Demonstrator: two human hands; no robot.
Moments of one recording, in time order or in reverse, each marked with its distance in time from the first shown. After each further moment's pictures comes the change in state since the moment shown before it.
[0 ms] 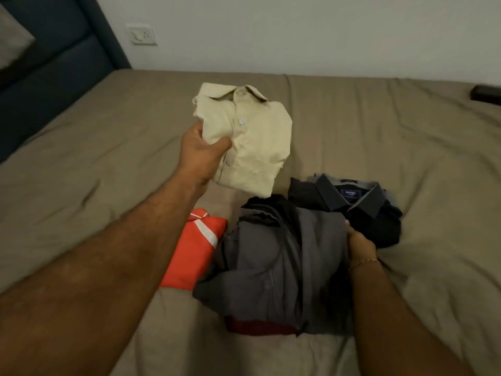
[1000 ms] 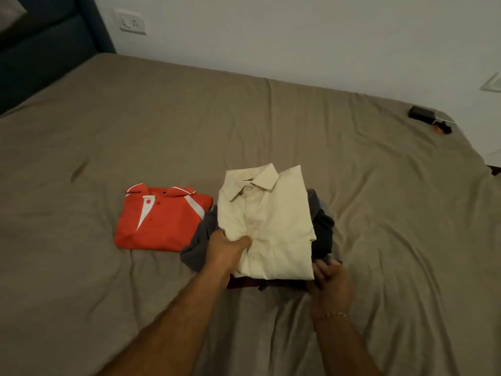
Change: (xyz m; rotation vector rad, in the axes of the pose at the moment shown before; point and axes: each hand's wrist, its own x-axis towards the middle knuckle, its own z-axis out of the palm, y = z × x) left_hand -0.233 -0.073 0.008 0.071 0.010 -0.604; right_hand -0.160 0.093 -0.102 0.242 -0.075 -0.179
